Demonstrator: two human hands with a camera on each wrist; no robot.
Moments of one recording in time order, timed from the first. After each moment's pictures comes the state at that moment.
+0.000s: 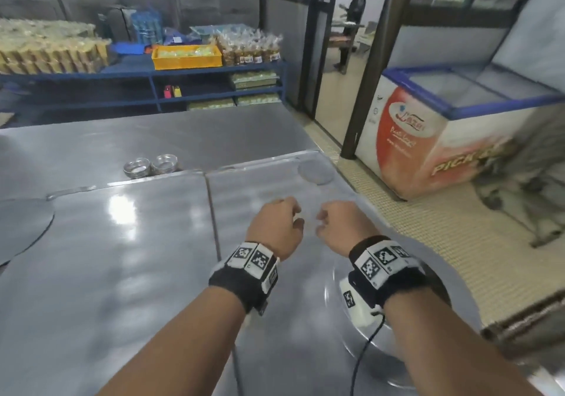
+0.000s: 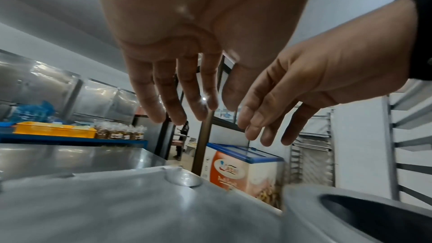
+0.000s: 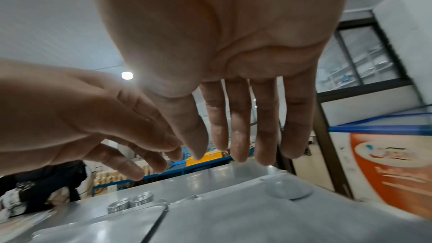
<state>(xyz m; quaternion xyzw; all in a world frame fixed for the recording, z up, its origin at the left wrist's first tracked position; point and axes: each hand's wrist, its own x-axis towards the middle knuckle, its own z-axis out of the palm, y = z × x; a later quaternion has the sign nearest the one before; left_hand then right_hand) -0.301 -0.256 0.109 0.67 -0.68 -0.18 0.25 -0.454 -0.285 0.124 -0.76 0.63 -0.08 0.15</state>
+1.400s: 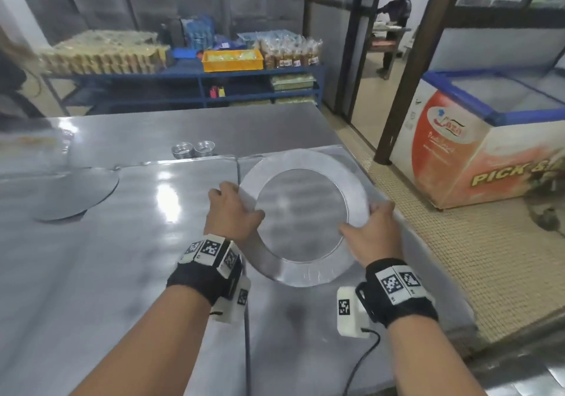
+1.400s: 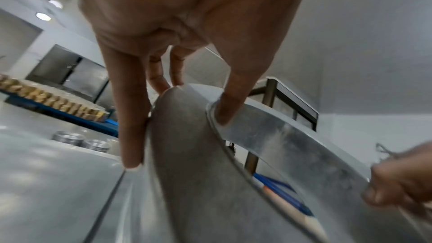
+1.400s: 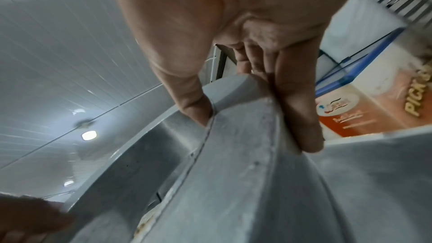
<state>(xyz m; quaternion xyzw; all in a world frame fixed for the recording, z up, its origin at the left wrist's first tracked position) -0.277 -0.146 0.139 0.81 -0.45 -0.19 0.32 -0.507 -0.197 0.122 -0.60 0.67 -0.35 0.27</state>
